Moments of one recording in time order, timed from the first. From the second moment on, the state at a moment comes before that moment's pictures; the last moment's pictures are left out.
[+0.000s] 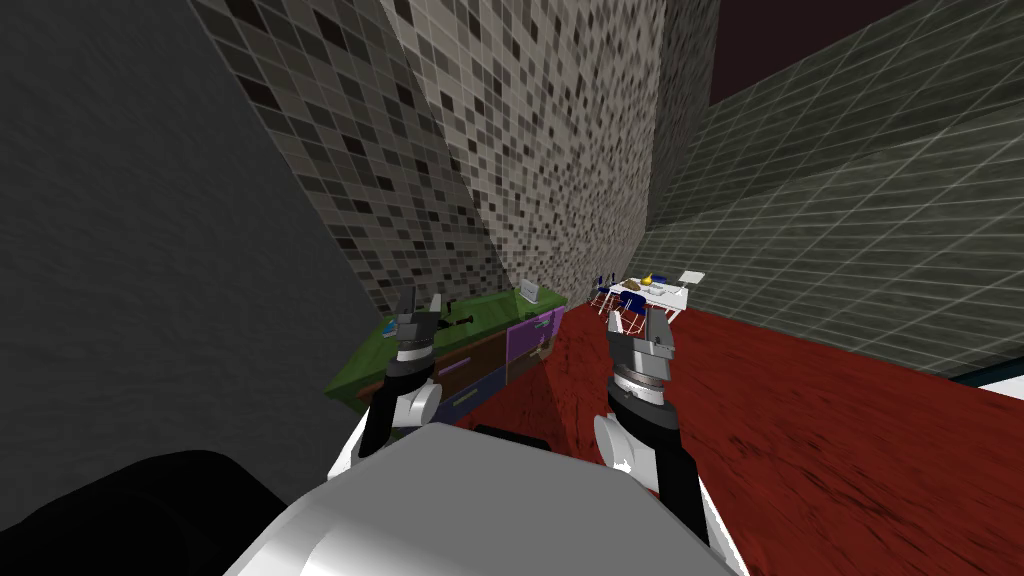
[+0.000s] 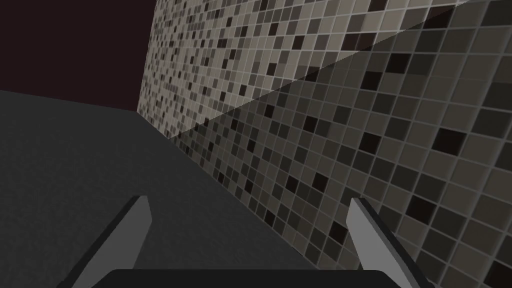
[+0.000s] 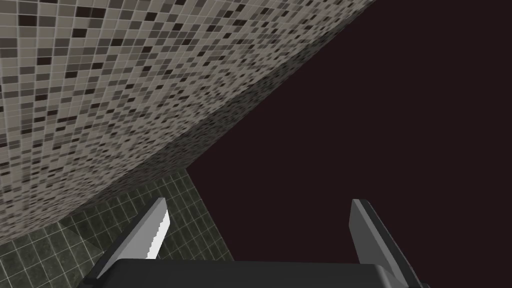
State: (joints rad) left arm 0.47 -0.01 0.03 -2.39 0.06 -0.58 -0.17; right arm 0.45 0.02 0.04 -2.37 0.03 -0.55 0.08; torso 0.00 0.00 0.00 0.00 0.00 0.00
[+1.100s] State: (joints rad) left arm 0.48 0.02 0.04 -2.38 0.06 -0.58 -0.17; right arm 0.45 0.02 0.04 -2.37 0.03 -0.55 0.08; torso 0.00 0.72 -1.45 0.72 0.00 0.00
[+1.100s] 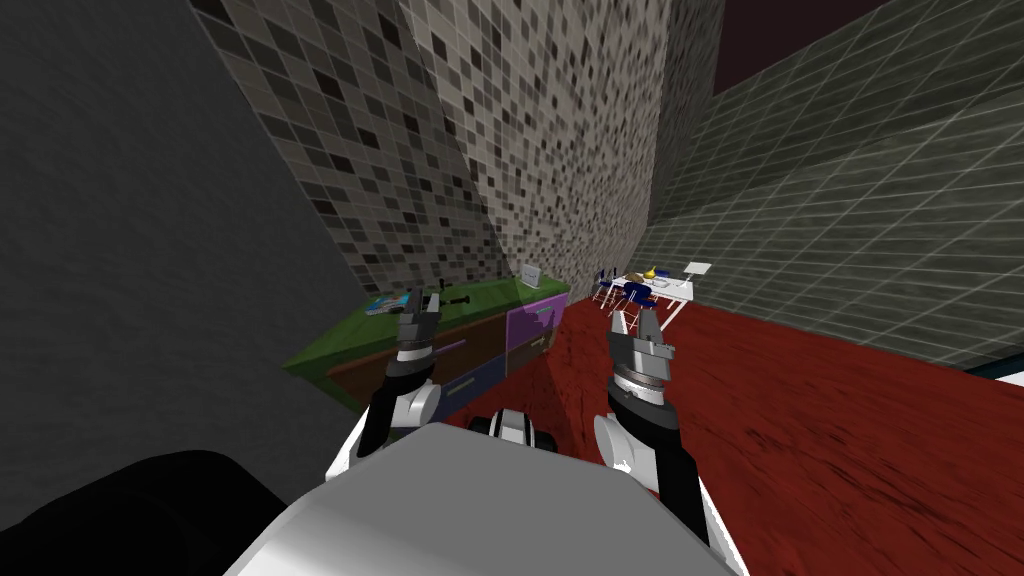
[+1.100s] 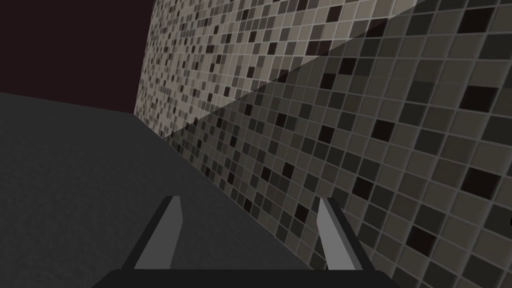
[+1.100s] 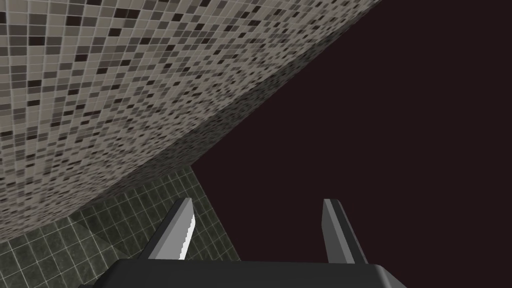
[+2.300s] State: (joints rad) left arm 0.48 0.20 0.15 -2.09 0.28 -0.62 -0.26; right arm 0.45 0.02 0.04 -2.37 0.03 -0.55 0.08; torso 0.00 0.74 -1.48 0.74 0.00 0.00
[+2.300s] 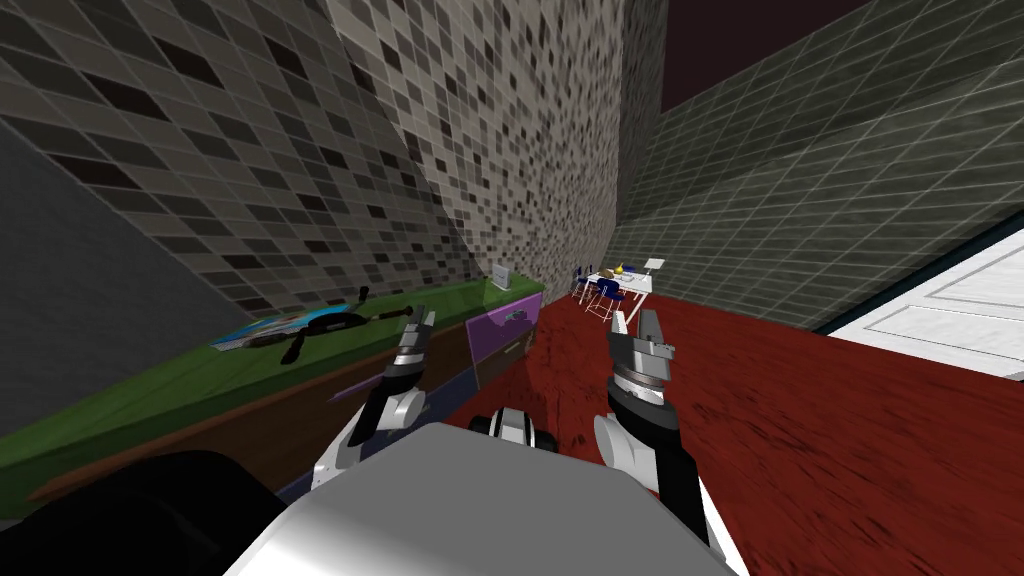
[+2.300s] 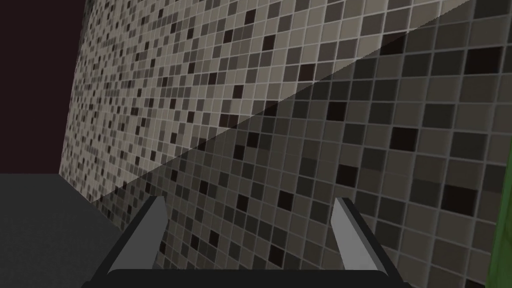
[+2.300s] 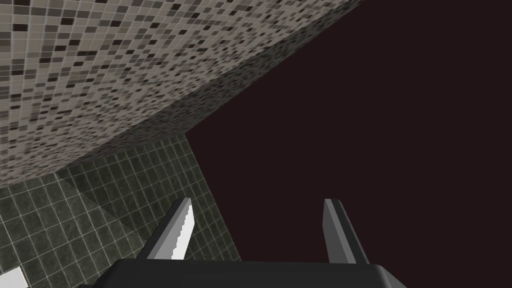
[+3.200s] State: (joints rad) left arm 0.48 0.21 0.26 -1.84 0.47 -0.65 -0.32; right arm 0.45 0.02 0.04 -2.37 0.03 -0.55 0.08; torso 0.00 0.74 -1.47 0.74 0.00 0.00
